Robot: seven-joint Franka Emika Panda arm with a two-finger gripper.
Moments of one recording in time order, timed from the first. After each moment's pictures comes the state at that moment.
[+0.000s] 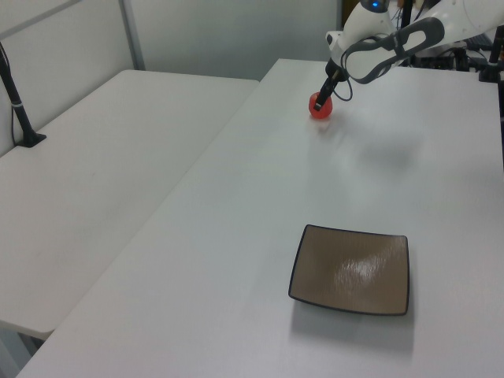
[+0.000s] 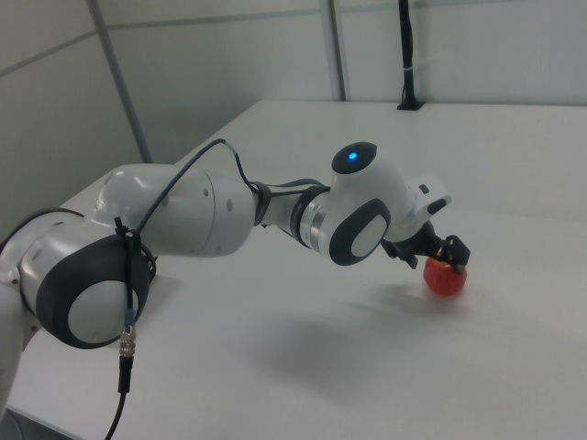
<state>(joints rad) -0.23 0.69 -0.07 -1.46 0.03 2.65 -0.36</state>
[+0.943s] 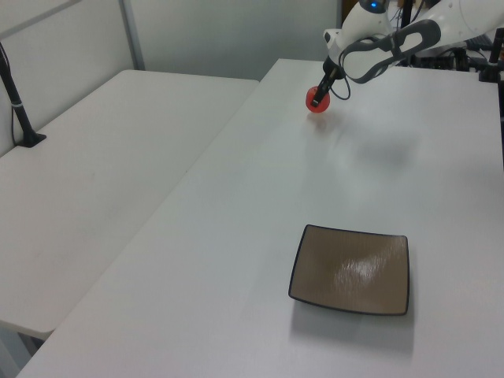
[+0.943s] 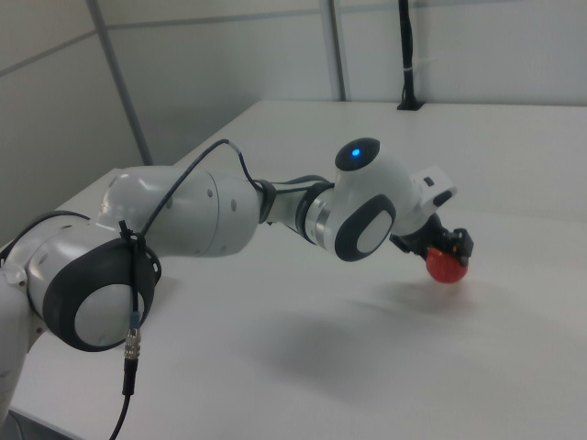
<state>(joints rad) -0.24 0.72 -0.07 -1.41 0.03 2.67 -0.38</state>
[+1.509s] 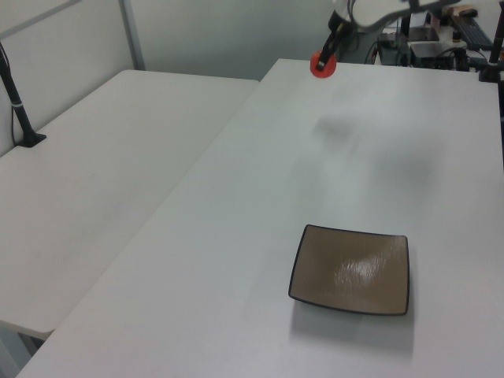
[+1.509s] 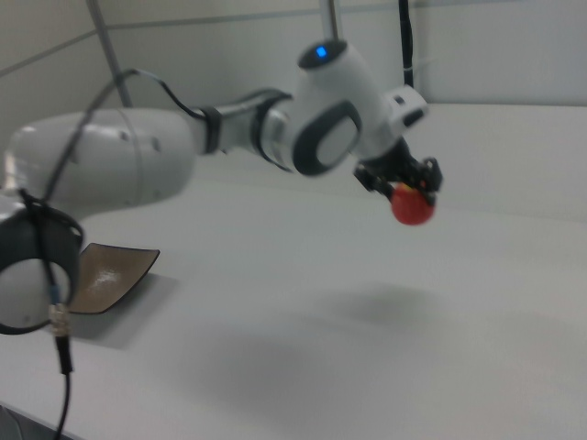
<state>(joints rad) -0.21 0.48 -0.07 -1.40 0.03 2.36 -0.38</state>
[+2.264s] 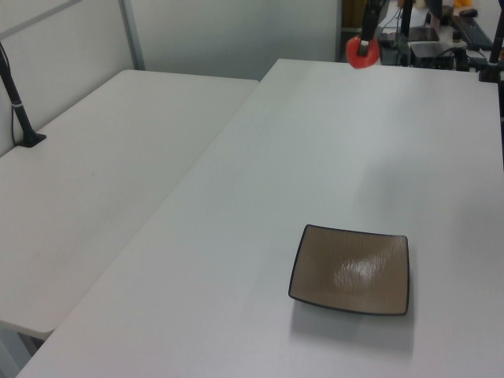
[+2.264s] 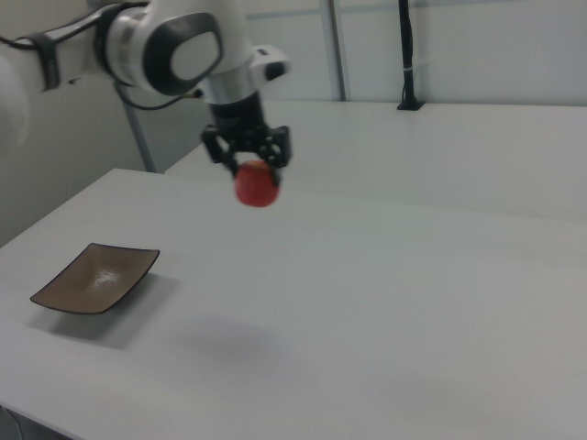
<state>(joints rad) -0.03 0.04 -0.05 -1.62 0.10 1.83 -0.38</state>
